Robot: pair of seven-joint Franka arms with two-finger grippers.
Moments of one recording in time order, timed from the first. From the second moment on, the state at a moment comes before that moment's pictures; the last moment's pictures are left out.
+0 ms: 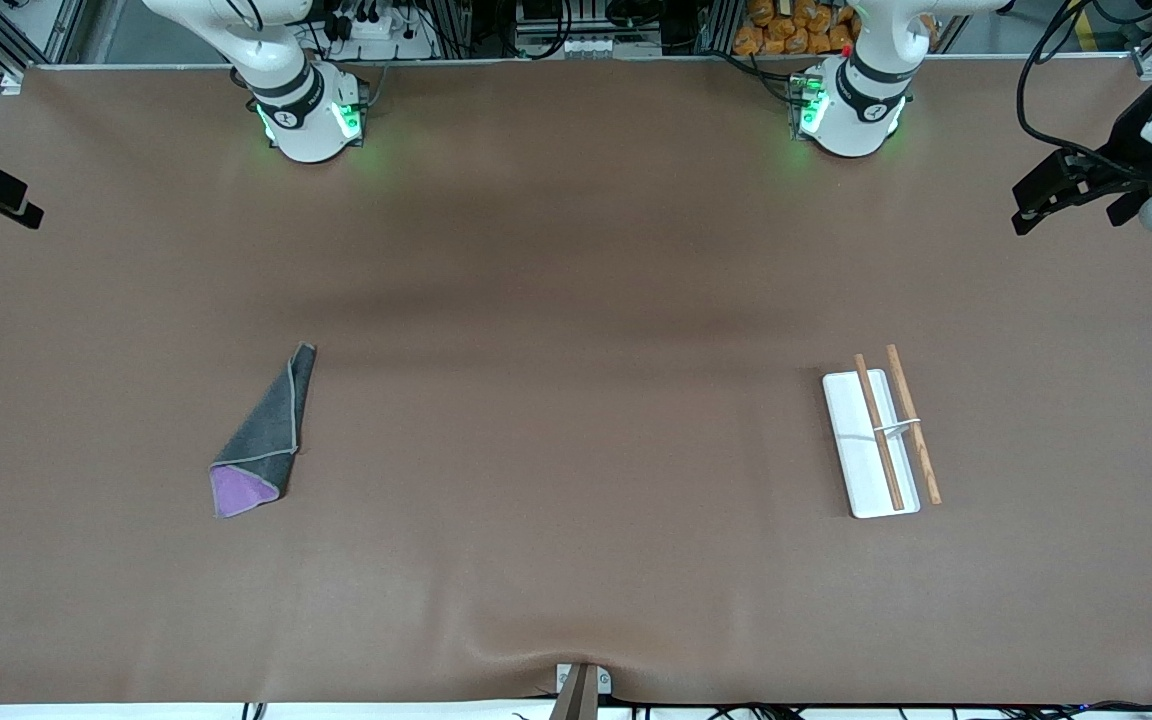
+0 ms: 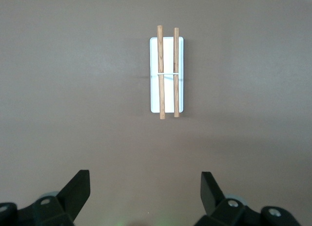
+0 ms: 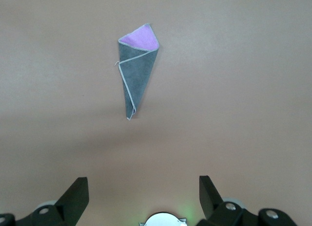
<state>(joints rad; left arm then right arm) -0.05 -0.10 -0.07 -1.60 0.03 1.53 -0.19 -0.06 -0.03 -0.03 -1.47 0.01 1.37 0.04</state>
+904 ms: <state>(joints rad) -0.05 -0.10 -0.01 -1.60 0.02 1.53 -0.11 -0.06 -0.03 -0.03 -1.48 0.01 1.37 0.04</state>
